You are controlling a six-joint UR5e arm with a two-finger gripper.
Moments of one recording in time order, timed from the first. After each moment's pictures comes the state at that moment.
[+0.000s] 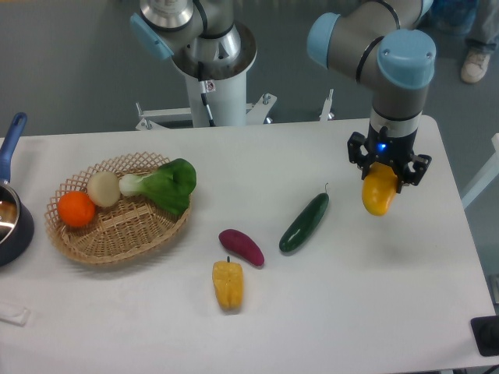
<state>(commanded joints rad) 2.79 -1.83 -1.68 -1.03 1.58 1.33</state>
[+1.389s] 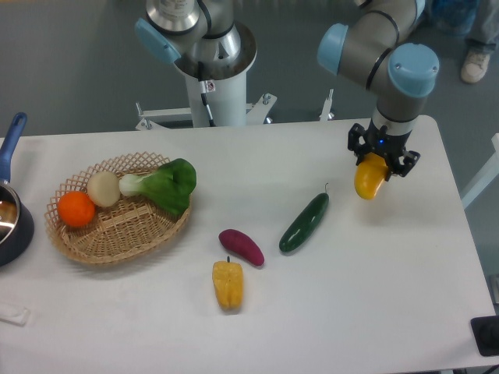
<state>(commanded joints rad) 2.92 -1.87 -1.92 -0.92 1.57 1.56</state>
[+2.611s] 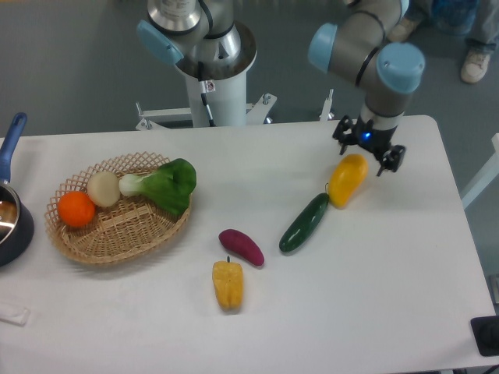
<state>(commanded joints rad) 2.96 -1.78 -1.86 -0.94 1.55 1.58</state>
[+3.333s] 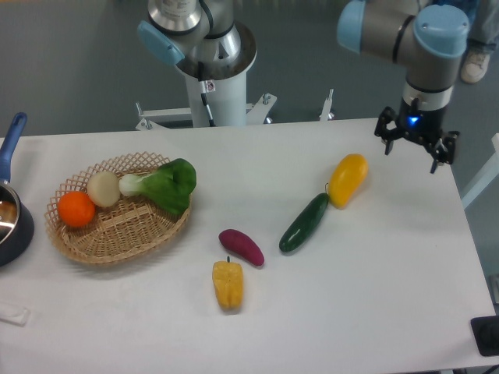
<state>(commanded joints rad) 2.91 -1.89 -1.59 -1.04 1.50 1.57</state>
